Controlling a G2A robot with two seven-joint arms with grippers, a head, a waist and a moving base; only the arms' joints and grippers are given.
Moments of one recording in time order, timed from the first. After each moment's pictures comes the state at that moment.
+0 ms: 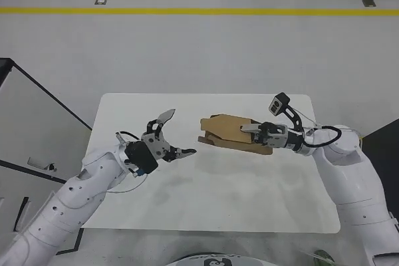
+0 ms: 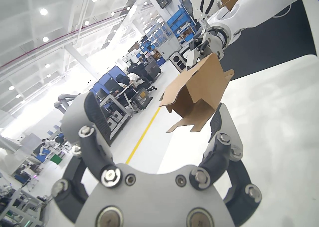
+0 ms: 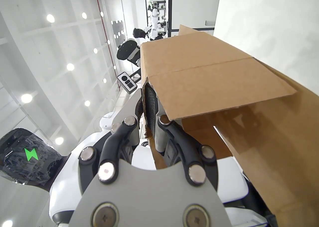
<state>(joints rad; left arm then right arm) 1.29 -0.85 -1.05 -1.74 1.72 -0.25 0.77 -1.24 -1.03 1.33 -1.56 0.61 0.09 1.19</state>
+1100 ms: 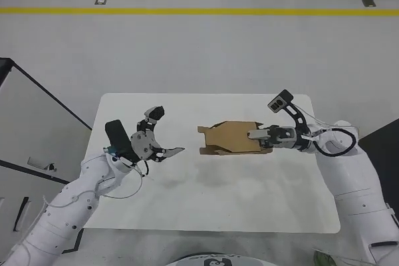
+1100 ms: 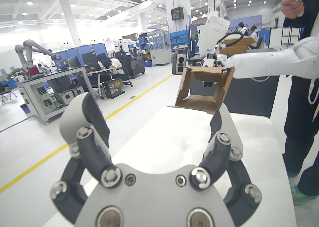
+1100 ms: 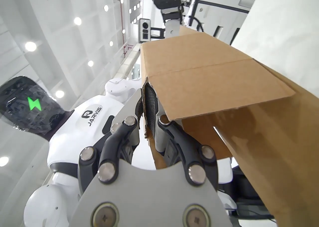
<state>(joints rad) 1.39 -0.86 -1.13 -1.73 1.16 -0.58 0.64 -1.15 -1.04 1.29 -1.44 0.79 -0.13 1.47</state>
